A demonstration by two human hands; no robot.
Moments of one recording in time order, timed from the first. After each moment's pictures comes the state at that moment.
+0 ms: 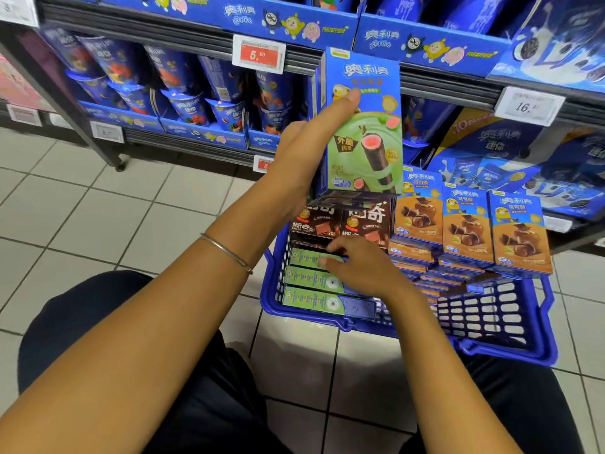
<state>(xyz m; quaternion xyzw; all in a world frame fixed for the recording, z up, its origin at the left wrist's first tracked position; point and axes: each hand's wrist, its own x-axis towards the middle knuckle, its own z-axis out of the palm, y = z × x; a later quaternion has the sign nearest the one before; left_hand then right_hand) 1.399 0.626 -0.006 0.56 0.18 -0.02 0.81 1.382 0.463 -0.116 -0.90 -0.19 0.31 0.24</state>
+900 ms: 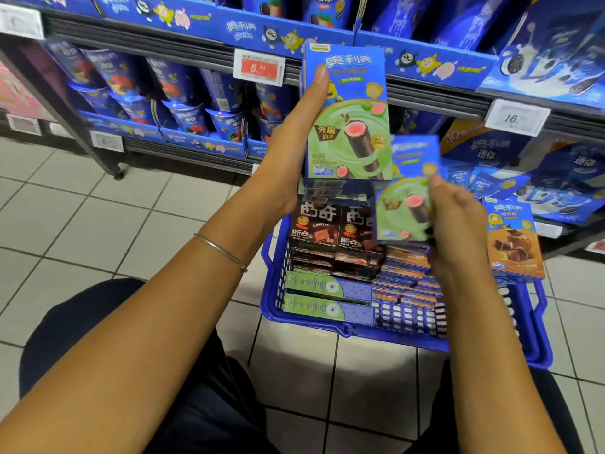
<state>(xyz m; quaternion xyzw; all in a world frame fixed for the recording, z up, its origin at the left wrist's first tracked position) 1.391 0.636 0.011 0.51 0.10 0.01 0.86 1.409 0.424 -0.036 -0.68 0.12 0.02 0.72</state>
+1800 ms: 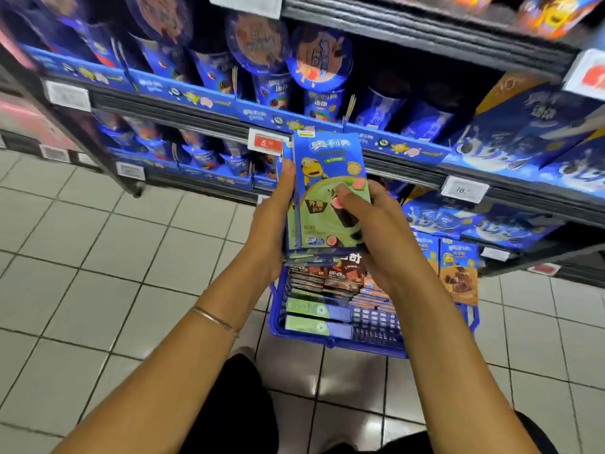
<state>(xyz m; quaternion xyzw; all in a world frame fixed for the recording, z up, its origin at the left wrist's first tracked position) 1.373 0.658 0.103 0.48 0.26 -0.05 0.84 1.410 0.521 0.136 -0.68 0.05 0.23 0.69</state>
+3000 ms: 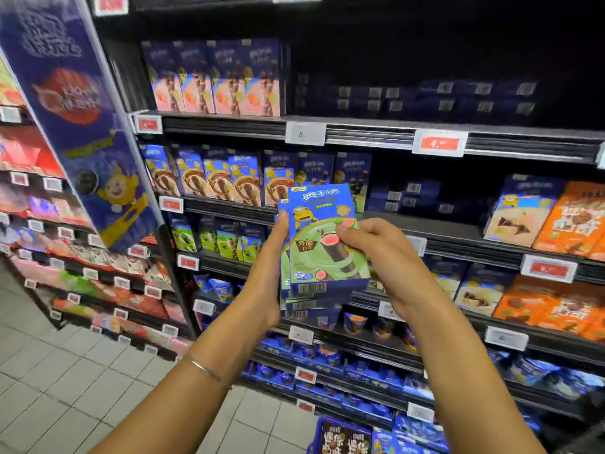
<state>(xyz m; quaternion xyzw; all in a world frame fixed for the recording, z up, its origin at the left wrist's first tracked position) 1.324 0.691 0.762 0.52 0.13 0.08 0.84 1.388 0.529 0.793 -0.69 -0.17 0.15 0.69</state>
